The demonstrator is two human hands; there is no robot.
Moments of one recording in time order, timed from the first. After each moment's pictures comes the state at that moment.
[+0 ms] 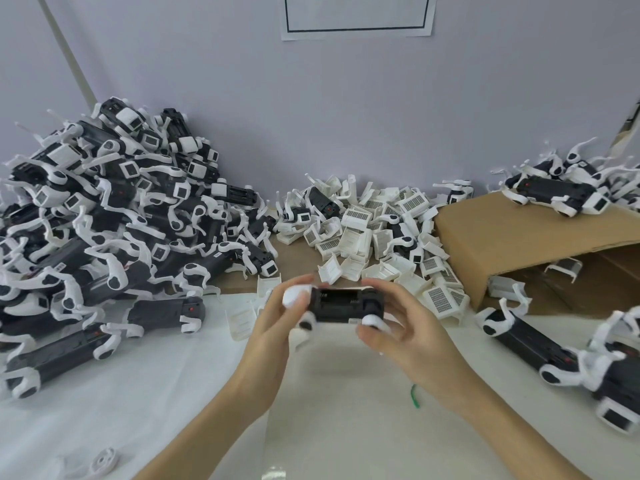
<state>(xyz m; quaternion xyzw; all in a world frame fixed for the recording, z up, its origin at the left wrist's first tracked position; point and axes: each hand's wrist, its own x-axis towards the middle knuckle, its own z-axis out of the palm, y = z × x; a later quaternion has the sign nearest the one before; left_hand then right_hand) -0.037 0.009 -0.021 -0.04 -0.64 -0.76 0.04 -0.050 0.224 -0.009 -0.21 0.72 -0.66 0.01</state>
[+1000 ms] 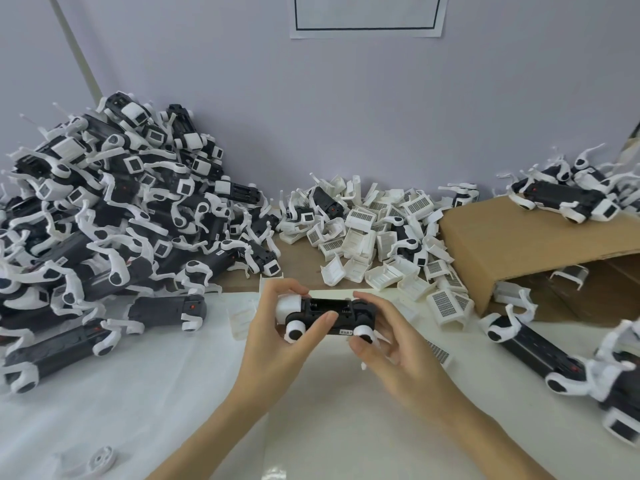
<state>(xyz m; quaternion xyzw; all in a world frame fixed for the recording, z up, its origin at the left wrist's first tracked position) -0.033 0.007 -0.030 -0.07 -0.77 -0.59 0.23 -0.050 0.213 -0.038 -0.25 0.74 -0.63 0.00</state>
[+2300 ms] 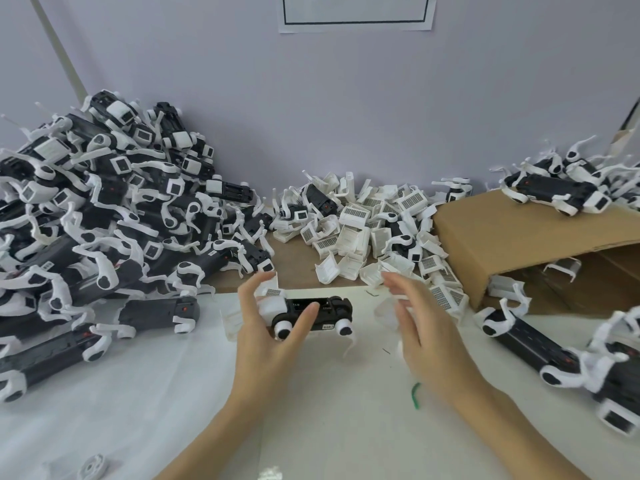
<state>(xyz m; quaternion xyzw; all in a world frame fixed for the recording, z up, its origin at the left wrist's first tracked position) -0.035 0.013 -0.037 0.00 -0.75 -0.61 0.26 -0.074 0.245 -0.036 -0.22 0.85 -0.42 -0.21</state>
